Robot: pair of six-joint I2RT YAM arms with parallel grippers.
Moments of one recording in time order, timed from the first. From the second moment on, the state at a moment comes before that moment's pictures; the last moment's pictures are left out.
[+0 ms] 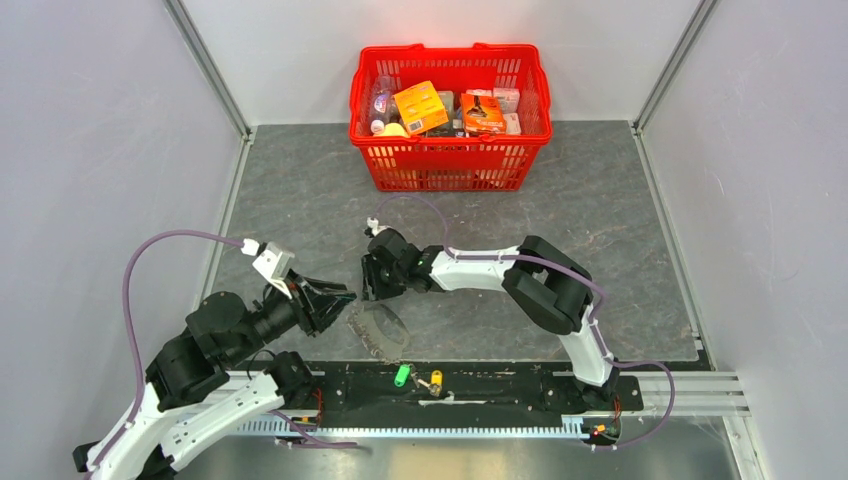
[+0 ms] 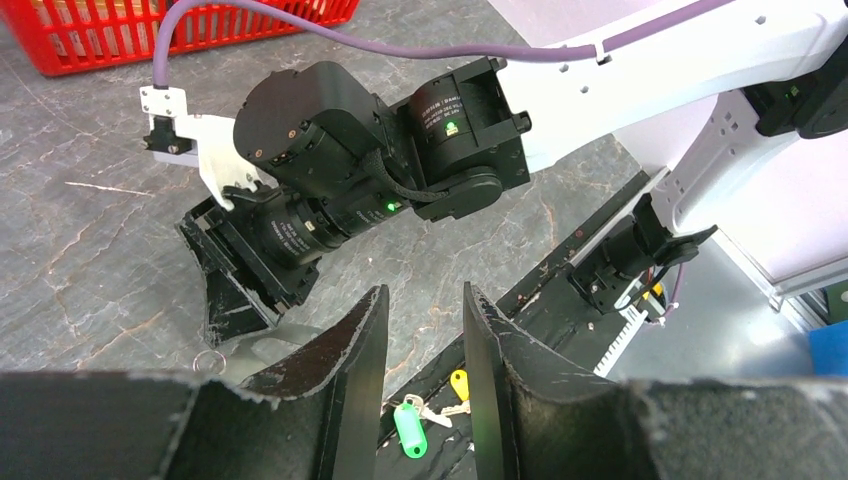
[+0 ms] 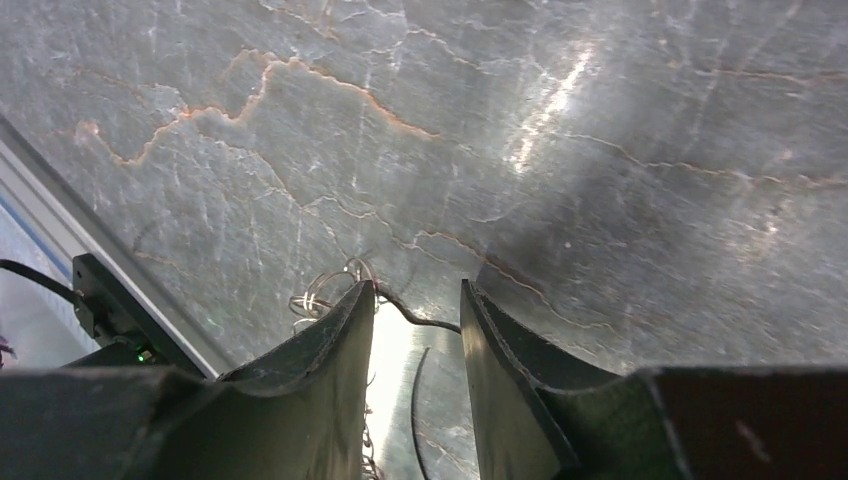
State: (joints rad) left arm -0.89 0.29 0.85 -0.72 -0.08 -0.42; right arm 1.05 2.09 1.38 -0.11 -0.08 0.71
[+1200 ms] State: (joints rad) left arm -0.89 0.29 0.85 -0.72 -0.10 -0.41; right arm 1.06 2.15 1.39 0.00 -0.21 0.73
